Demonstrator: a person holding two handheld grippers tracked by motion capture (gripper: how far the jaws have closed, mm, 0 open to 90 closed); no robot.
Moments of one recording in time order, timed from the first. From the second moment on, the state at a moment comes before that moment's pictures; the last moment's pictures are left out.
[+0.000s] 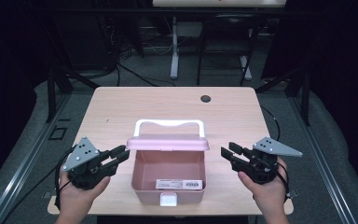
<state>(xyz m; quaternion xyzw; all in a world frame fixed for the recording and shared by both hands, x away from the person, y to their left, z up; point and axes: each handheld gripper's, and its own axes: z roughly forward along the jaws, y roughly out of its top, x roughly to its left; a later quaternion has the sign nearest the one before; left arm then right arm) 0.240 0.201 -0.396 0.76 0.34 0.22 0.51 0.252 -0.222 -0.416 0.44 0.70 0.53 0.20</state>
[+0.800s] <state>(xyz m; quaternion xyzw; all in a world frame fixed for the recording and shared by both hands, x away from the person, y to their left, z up) 0.225 0.200 -0.410 0.76 0.33 0.24 0.51 0.253 -0.225 -0.418 0.45 0.69 0.53 0.19</state>
